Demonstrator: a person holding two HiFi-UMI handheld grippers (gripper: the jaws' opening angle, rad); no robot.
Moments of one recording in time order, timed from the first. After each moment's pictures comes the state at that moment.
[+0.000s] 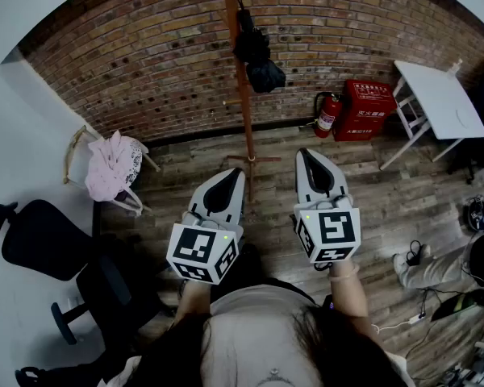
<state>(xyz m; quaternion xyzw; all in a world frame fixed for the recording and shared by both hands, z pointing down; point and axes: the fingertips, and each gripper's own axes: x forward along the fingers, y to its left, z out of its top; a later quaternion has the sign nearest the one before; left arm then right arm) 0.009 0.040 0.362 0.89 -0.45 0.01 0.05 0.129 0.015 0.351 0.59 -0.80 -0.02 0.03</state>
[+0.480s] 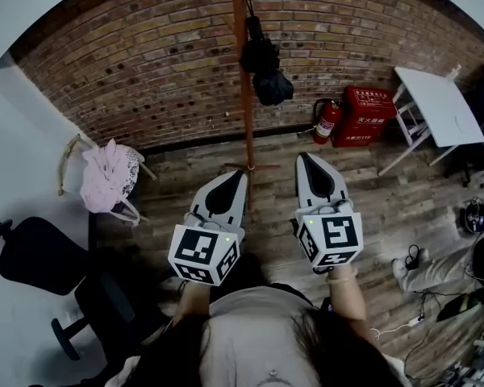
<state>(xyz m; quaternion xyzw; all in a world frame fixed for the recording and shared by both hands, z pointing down) -0.015 -0.013 0.371 0.90 -0.44 0.01 0.05 0.101 -0.033 0.356 0.59 -0.81 -0.01 0.02</state>
